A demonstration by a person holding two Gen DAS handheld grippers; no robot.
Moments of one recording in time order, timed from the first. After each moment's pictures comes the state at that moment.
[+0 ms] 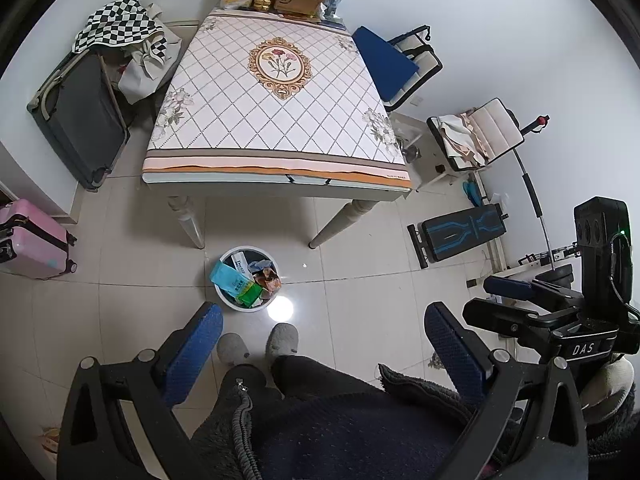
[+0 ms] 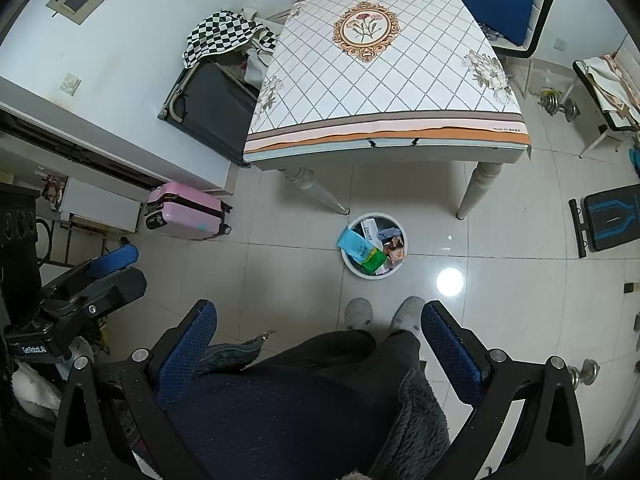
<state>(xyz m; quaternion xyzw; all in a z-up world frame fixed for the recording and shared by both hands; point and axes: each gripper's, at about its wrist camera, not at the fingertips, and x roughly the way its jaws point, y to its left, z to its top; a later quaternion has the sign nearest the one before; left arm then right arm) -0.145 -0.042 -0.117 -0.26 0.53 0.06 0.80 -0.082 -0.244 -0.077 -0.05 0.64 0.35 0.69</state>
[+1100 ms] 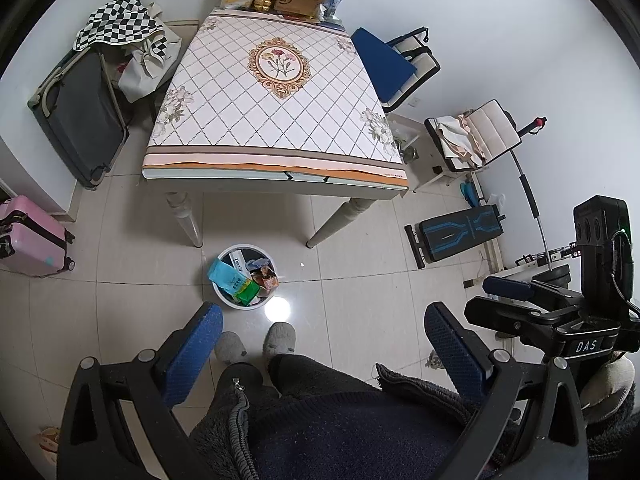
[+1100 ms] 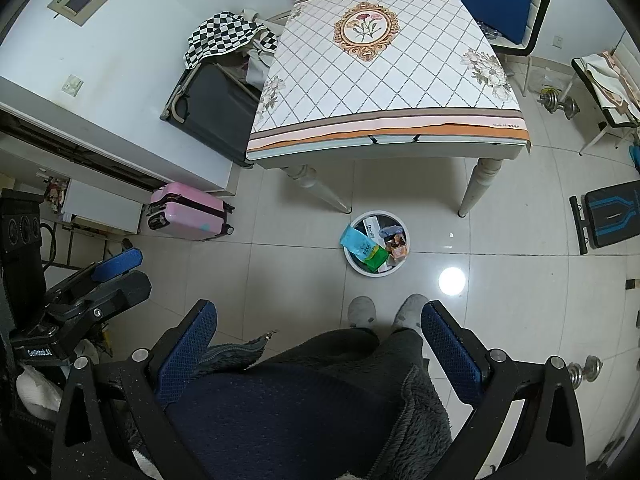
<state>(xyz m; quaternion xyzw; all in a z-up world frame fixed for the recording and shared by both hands) -0.150 -0.048 -0.117 -0.26 0.53 0.06 0.81 -0.091 -0.244 -0.073 -0.04 0.64 0.34 0.69</state>
